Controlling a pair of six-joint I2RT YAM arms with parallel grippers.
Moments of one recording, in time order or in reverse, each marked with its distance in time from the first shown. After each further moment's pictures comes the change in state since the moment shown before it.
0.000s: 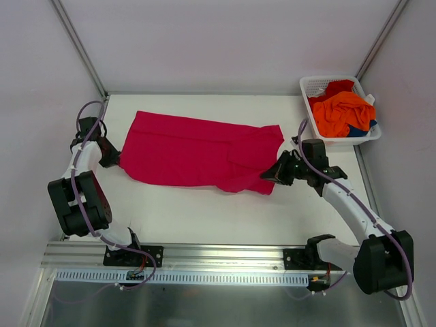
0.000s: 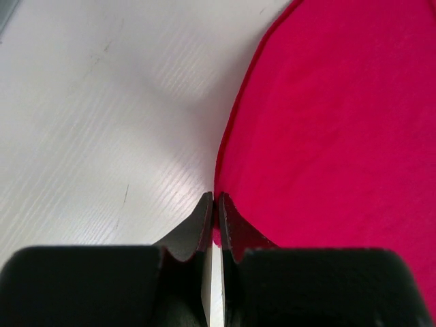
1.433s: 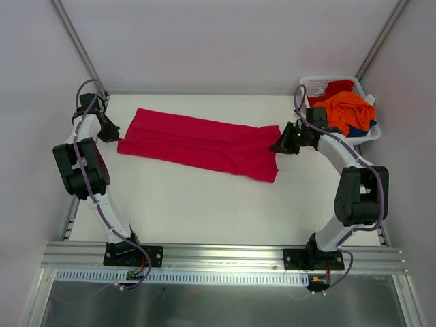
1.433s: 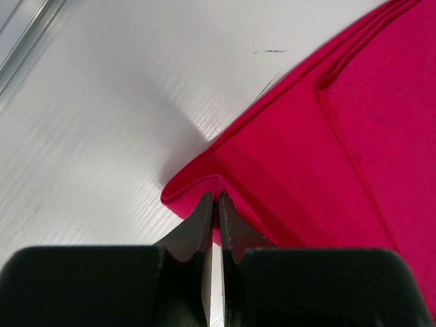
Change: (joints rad) left arm -0.007 0.416 0.464 -0.005 0.029 -0.076; right arm -0.185 0.534 0.441 -0.078 -0.009 -0.304
